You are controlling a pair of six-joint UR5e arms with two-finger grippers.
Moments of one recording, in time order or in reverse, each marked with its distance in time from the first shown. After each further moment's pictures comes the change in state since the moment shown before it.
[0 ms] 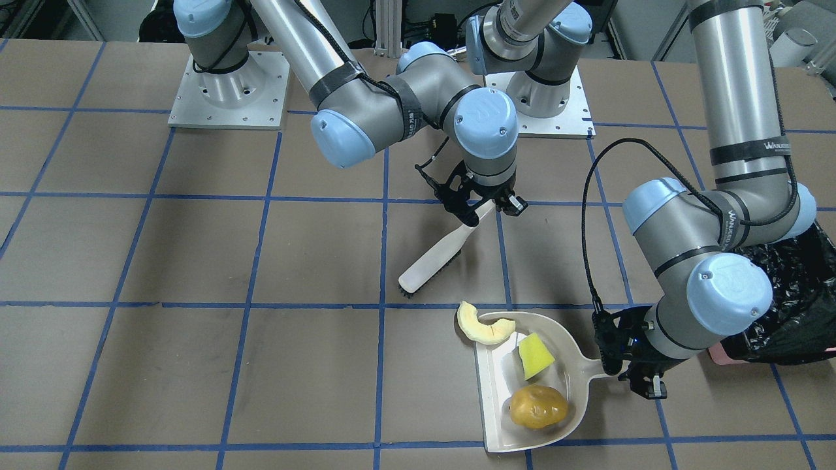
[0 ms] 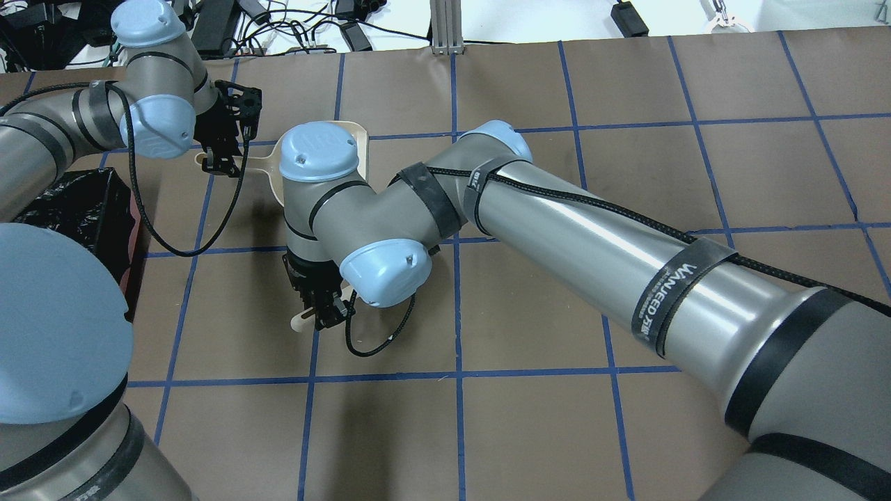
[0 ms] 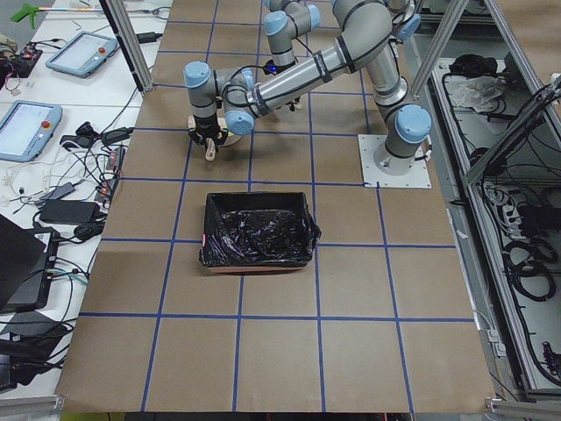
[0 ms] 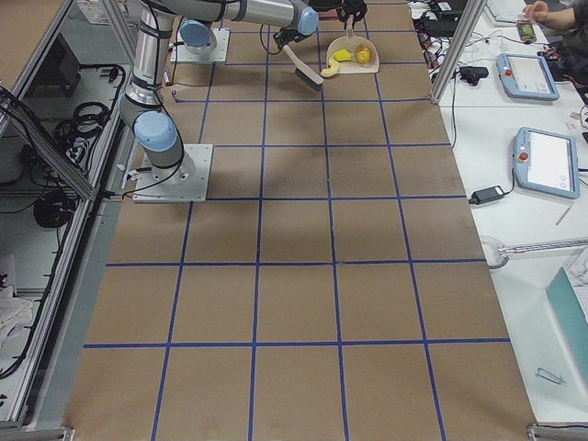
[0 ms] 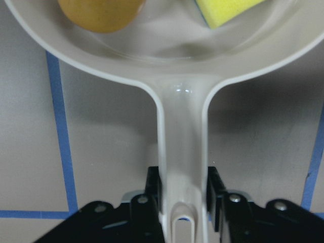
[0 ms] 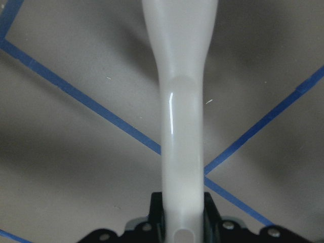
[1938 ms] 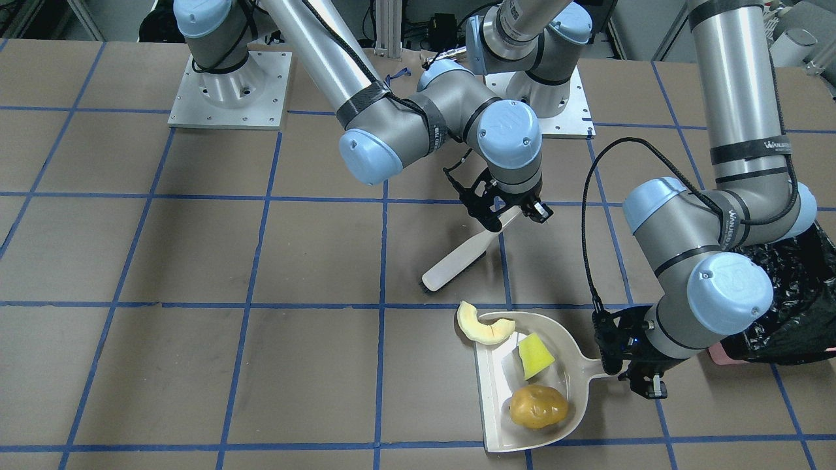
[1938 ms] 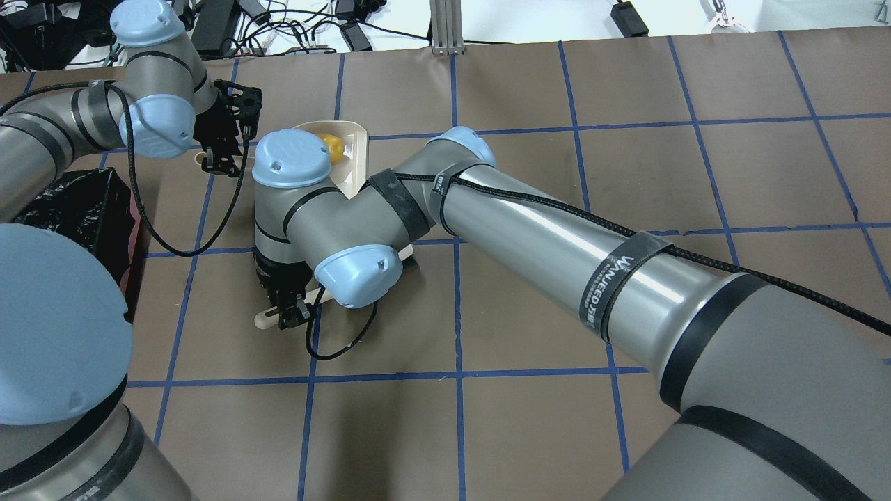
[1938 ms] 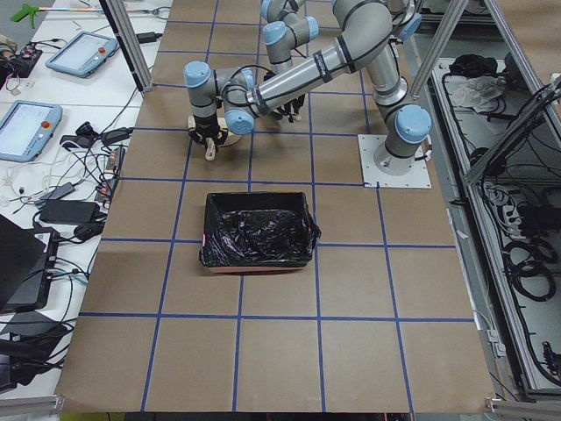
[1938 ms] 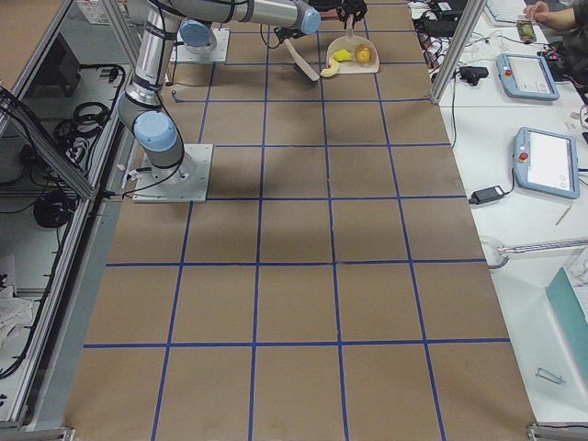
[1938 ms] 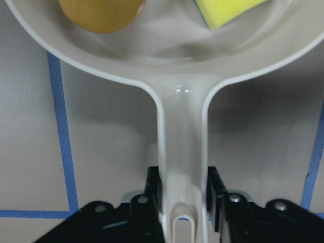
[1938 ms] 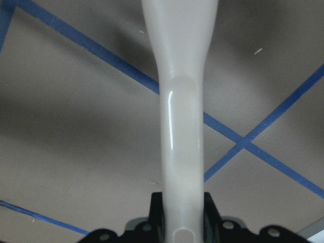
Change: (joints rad) left arm 0.000 0.002 0.000 -0.001 -0.001 0.000; right arm 0.029 0.086 -0.093 -0.056 0.066 0.121
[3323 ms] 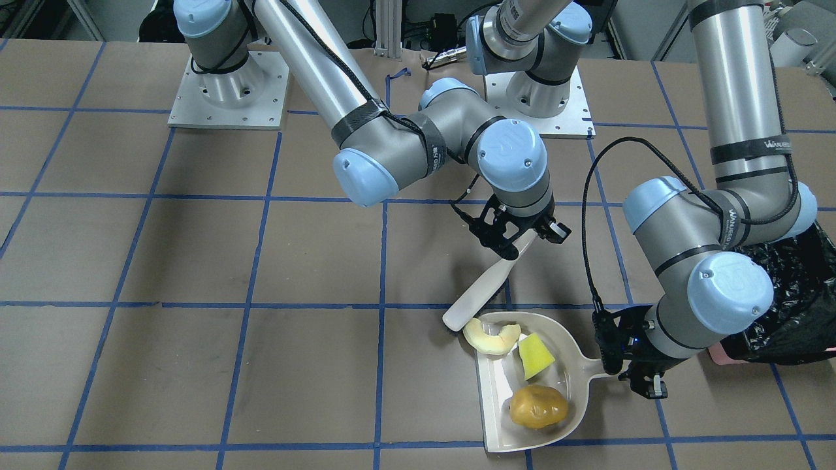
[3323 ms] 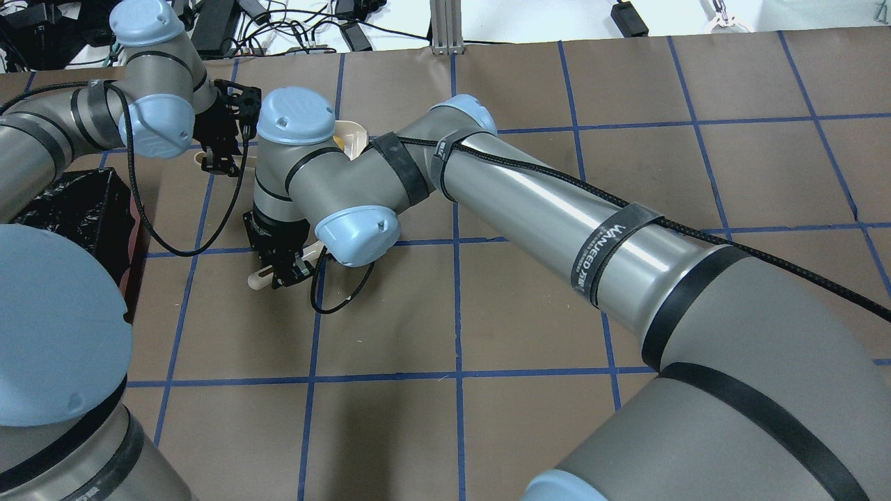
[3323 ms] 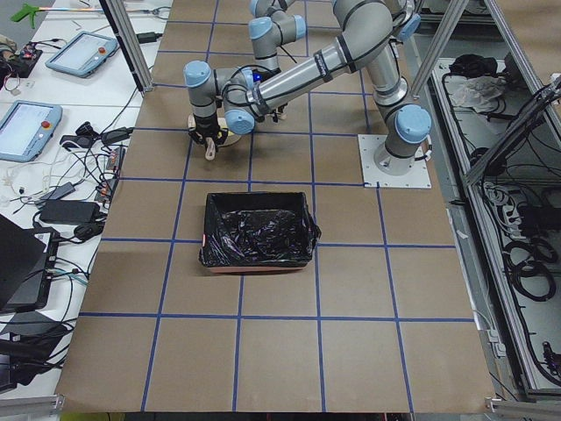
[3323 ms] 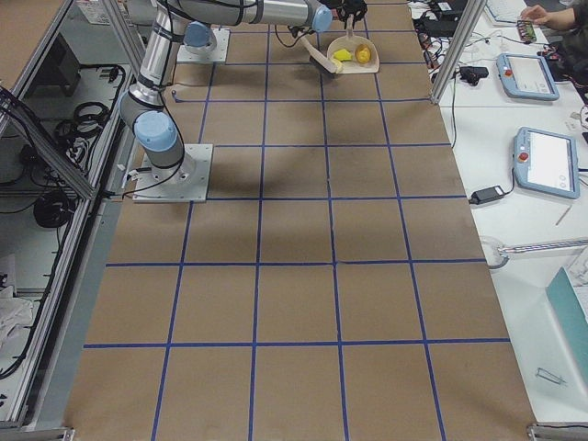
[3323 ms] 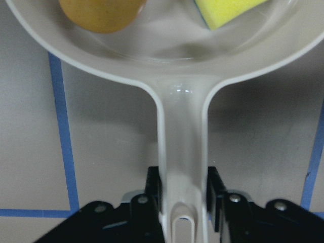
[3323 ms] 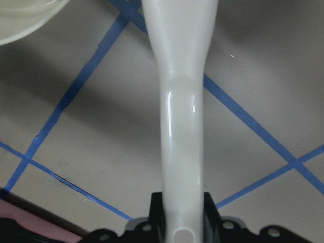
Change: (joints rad) left arm 0.000 0.001 0.000 0.000 0.000 0.000; right arm -0.052 0.048 -0.107 -0.003 0.038 -0.159
